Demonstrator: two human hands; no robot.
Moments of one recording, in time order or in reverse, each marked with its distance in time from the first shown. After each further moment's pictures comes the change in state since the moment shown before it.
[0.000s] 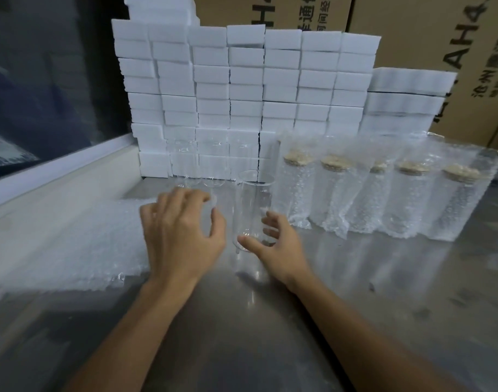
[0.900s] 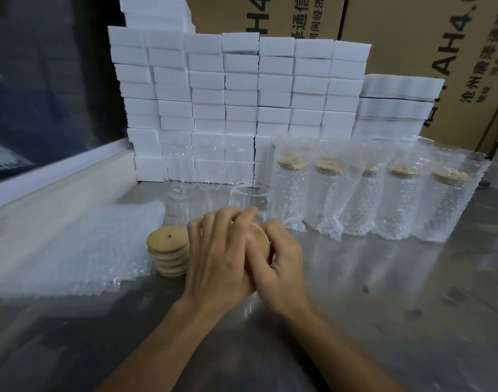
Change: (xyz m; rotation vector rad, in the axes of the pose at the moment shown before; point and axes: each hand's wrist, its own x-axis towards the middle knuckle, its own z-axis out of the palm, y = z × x) left_hand -0.031 0.035 0.018 -0.230 -0.001 0.262; right_hand -0.049 -0.037 0.002 -0.013 0.180 -0.536
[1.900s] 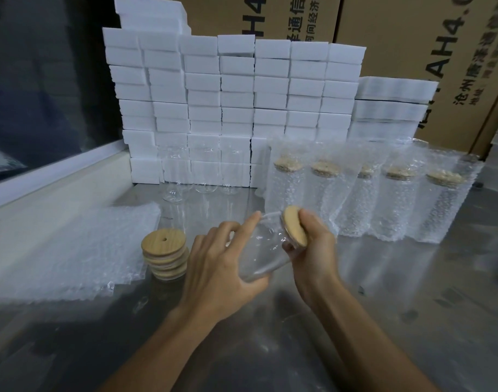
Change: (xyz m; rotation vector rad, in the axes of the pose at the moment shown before) left_hand -0.009 -0.005 0.002 -0.048 -0.285 -0.090; right_hand 0.035 0.002 -0.037 0.650 0.285 0.730
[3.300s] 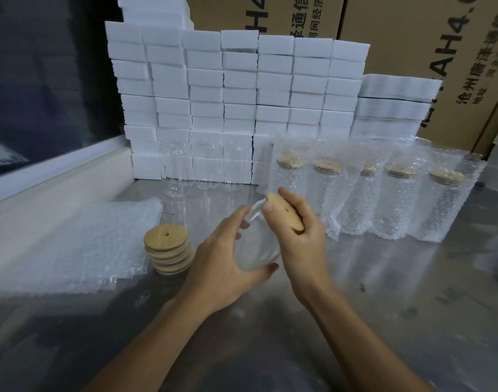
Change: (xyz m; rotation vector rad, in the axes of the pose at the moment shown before) left_hand 0.003 -0.007 -0.002 -0.480 -0.183 -0.258; right_hand -0.024 -0.004 0.015 -0.341 -0.191 -0.324
